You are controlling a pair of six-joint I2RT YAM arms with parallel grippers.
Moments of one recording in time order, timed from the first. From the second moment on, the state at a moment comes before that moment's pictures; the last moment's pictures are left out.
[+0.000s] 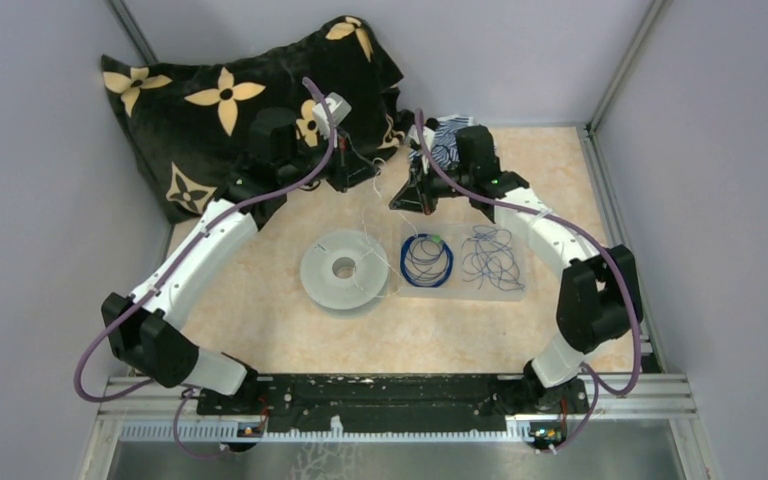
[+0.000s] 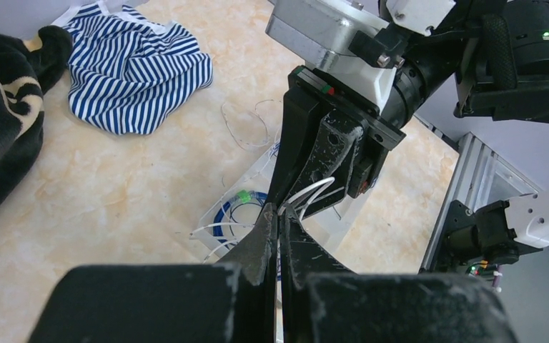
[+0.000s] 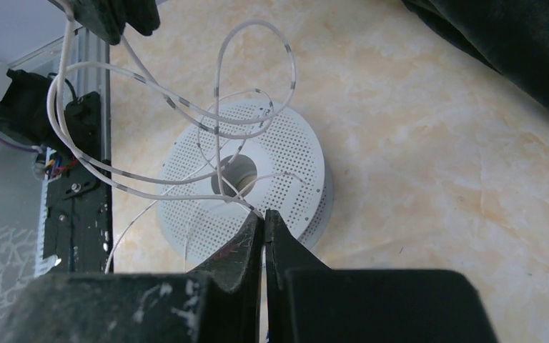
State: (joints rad) left arm -0.49 1.45 1.43 -0.23 0.57 -0.19; right arm 0.42 1.61 1.30 -0.18 -0.94 -0.13
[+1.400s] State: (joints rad) left arm -0.48 1.34 1.29 -0.19 0.68 0.19; right arm 0.36 1.32 1.51 -0.53 -0.48 -0.21
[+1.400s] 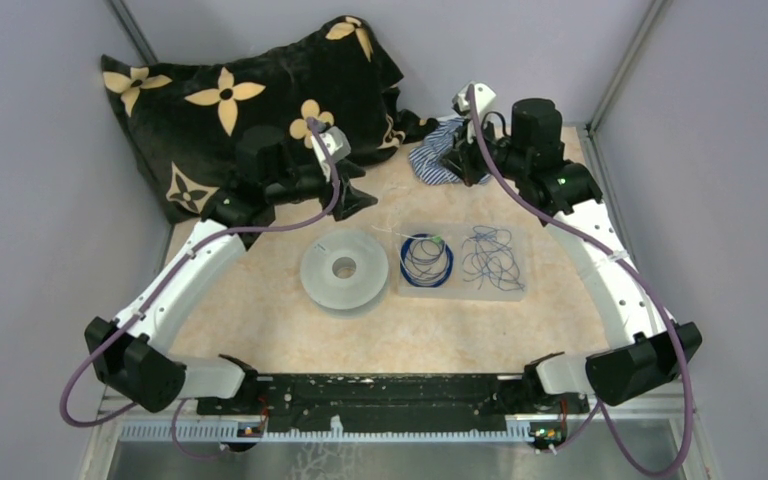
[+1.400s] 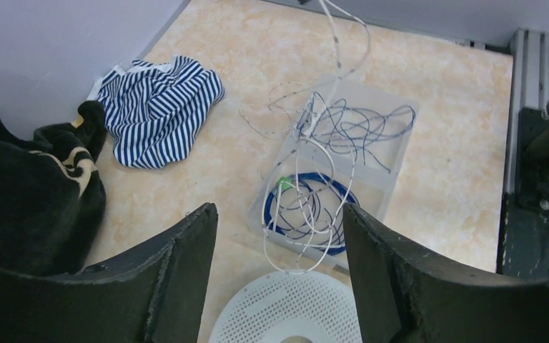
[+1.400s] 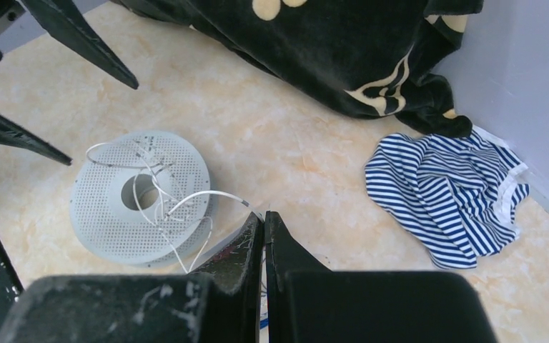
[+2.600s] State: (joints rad) left arm -0.52 1.48 1.33 -0.32 1.00 0.22; right arm 0.36 1.28 1.42 -0.62 -0.72 -0.39
